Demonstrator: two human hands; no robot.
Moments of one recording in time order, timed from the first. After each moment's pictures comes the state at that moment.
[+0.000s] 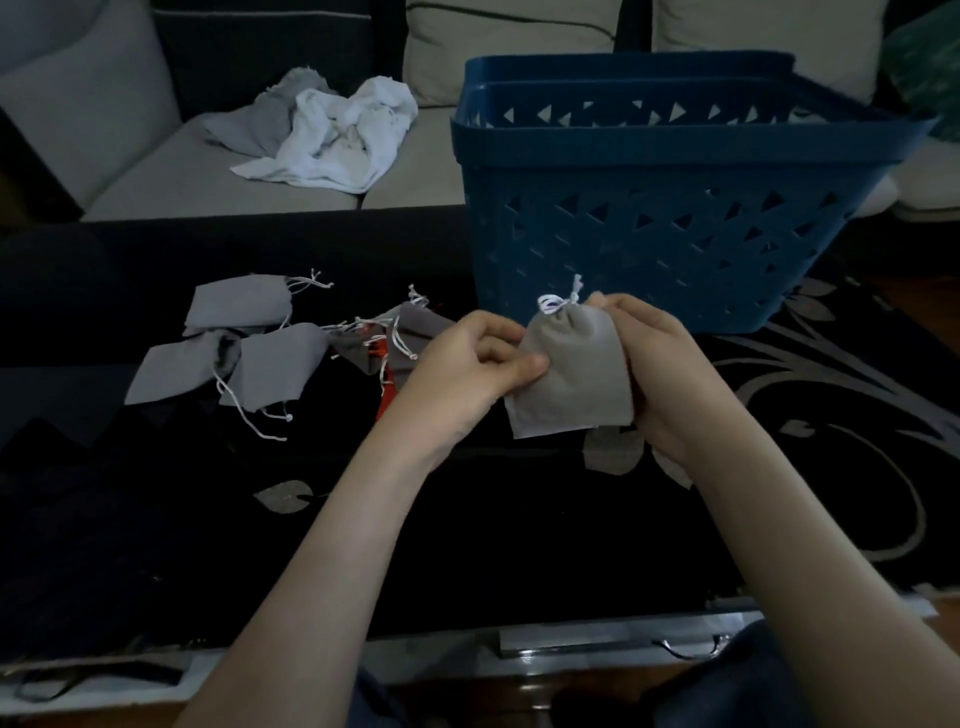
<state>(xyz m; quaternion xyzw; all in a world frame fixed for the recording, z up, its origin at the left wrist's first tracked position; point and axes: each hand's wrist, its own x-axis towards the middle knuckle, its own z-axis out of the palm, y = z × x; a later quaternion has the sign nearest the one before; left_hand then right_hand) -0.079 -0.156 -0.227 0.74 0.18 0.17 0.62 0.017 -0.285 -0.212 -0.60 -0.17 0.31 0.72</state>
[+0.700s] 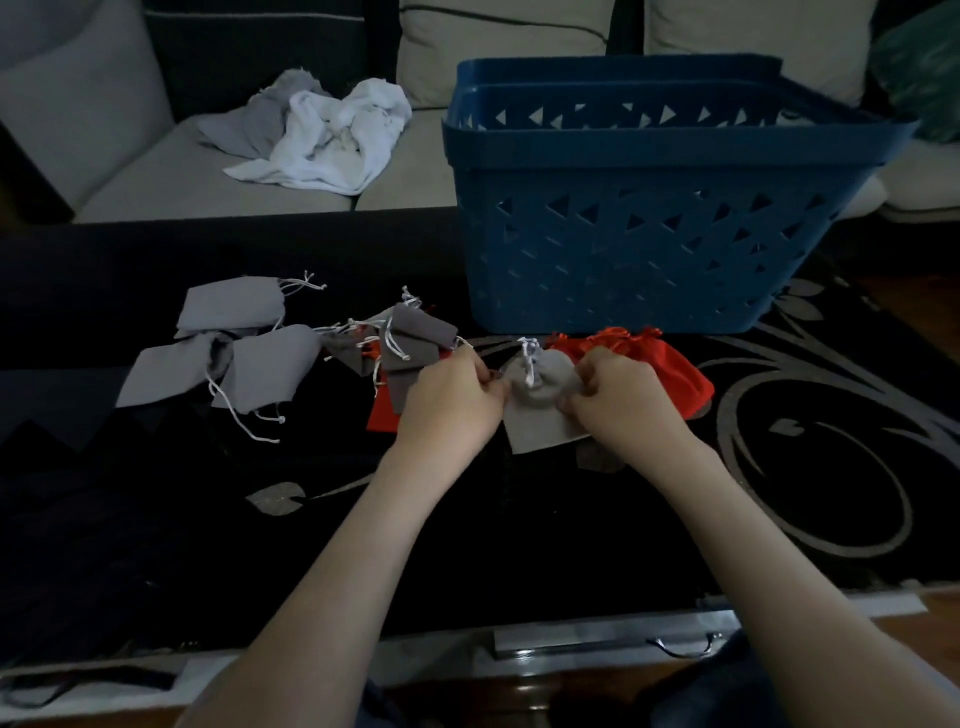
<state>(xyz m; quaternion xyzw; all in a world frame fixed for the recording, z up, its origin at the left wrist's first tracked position) -0.067 -0.153 -0.254 0.89 0.33 0.11 0.31 0.031 -0.282 -0.258 -0.91 -0.28 0.08 0.29</state>
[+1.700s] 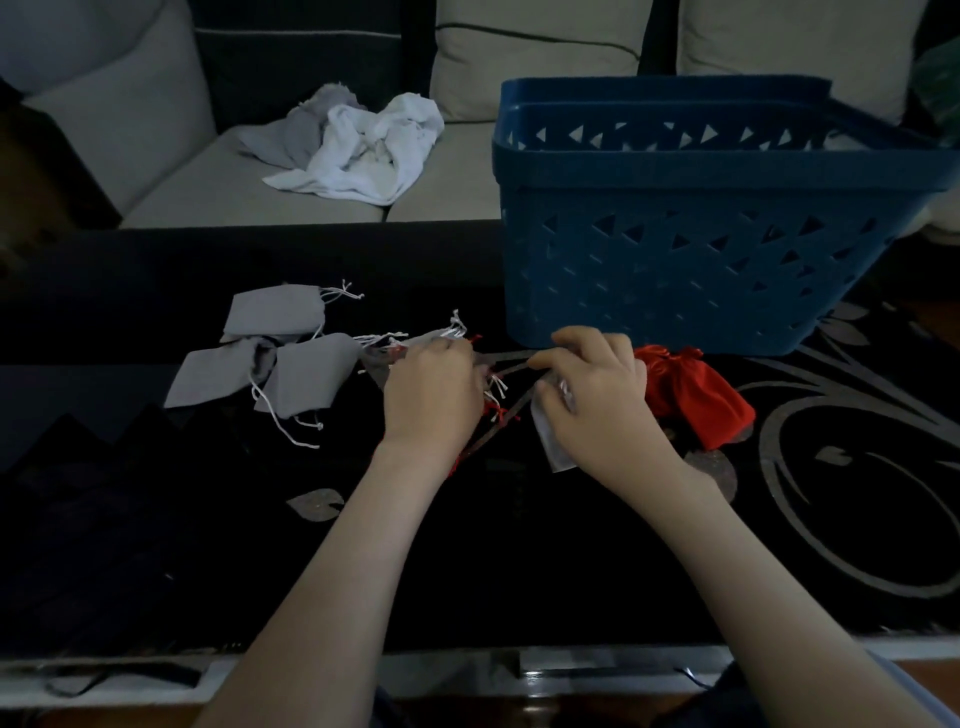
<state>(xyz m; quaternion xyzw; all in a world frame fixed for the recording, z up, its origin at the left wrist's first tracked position) -0.079 -0.111 -0.258 0.93 0.28 0.24 0.07 0.001 -0.245 -0.262 -0.83 -0.43 -0.11 0.32</state>
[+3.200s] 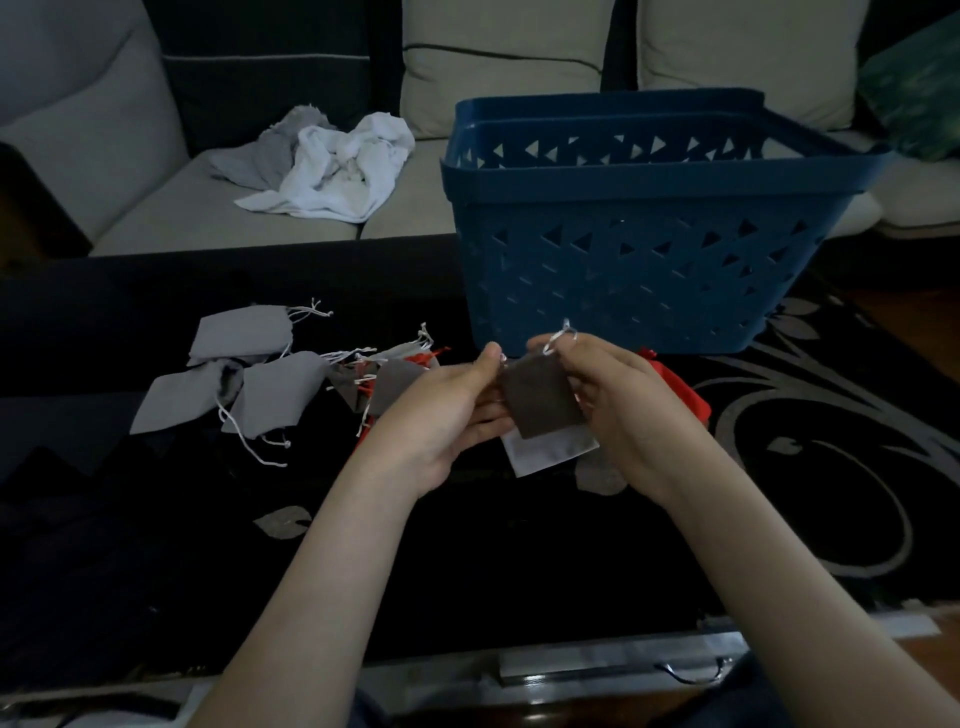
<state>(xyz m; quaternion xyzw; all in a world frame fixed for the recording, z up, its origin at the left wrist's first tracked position) -0.079 -0.166 -0.211 0.58 0.28 0.09 0.76 -0.001 -0.287 -0.210 -0.55 -0.17 0.34 0.74</state>
